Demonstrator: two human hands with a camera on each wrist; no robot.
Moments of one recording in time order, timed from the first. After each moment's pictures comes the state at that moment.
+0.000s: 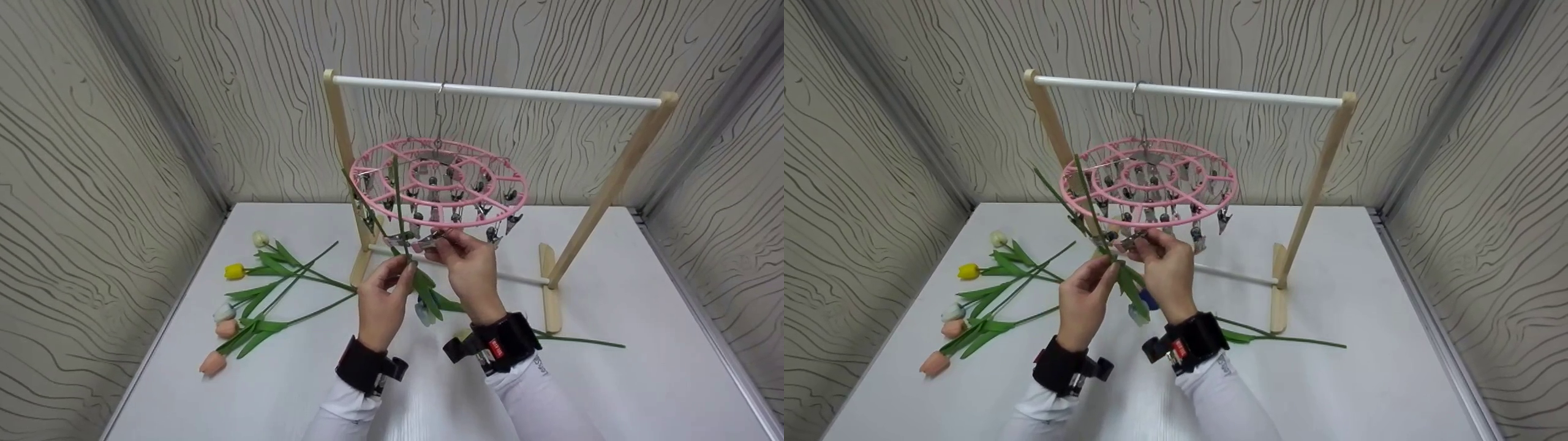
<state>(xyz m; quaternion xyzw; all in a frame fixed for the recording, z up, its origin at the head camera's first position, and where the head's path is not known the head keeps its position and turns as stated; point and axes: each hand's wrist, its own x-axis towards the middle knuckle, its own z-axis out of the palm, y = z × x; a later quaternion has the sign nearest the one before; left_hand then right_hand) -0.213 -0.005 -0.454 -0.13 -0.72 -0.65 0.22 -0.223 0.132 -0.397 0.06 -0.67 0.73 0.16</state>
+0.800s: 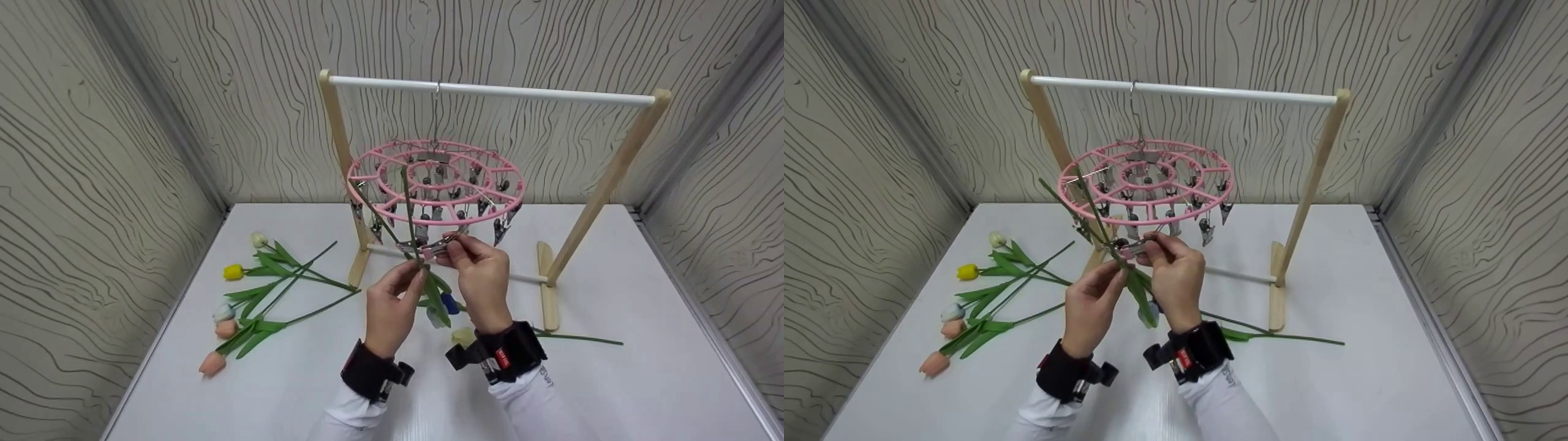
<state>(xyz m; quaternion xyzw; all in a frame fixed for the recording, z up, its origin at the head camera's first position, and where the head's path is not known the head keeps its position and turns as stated) -0.193 0.007 -0.439 -0.17 -0.71 -0.65 0.20 -0.205 0.142 -0.396 0.04 -0.65 0.73 0.21</state>
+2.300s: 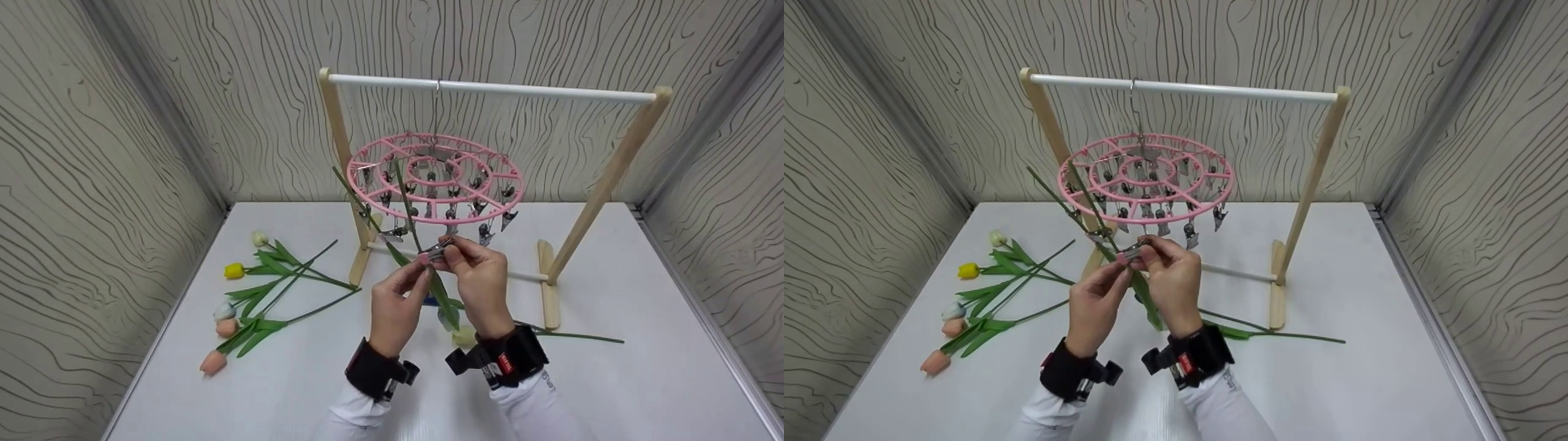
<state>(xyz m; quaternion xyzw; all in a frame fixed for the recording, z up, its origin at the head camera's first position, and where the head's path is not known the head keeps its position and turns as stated) -0.191 0.013 -0.436 -0.18 -0.71 -0.65 0.20 -0.197 0.138 -0.395 0.07 -0.61 0.77 0.18</state>
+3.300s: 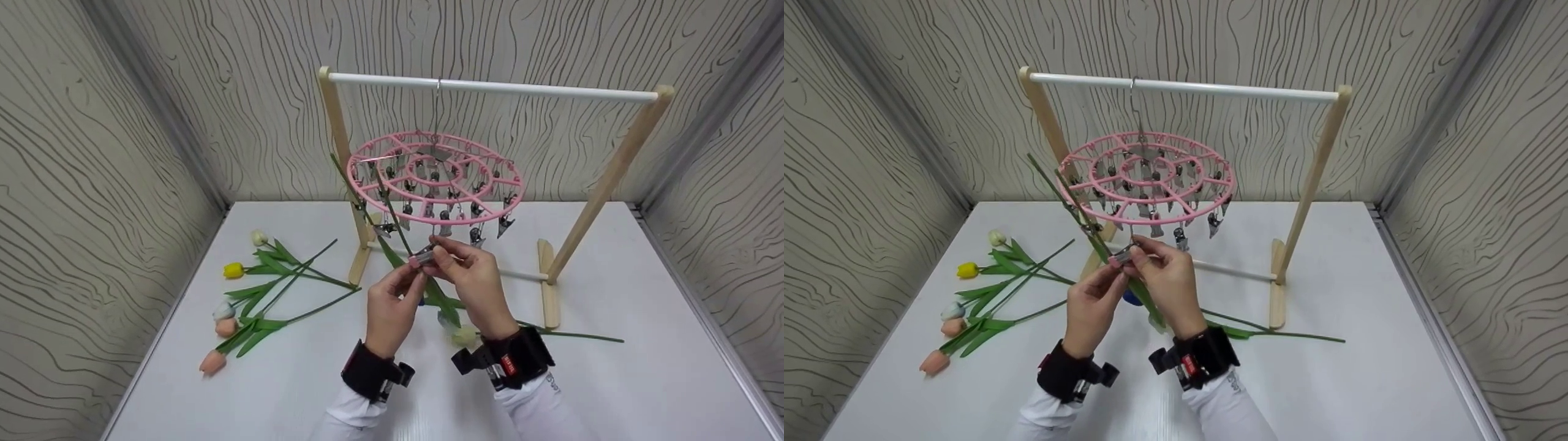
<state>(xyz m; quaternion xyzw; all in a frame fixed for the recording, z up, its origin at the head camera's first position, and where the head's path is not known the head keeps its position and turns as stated) -0.190 0.005 -0.439 -0.18 -0.72 -0.64 0.21 -0.197 0.143 -0.398 0.09 -0.61 0.78 0.06</state>
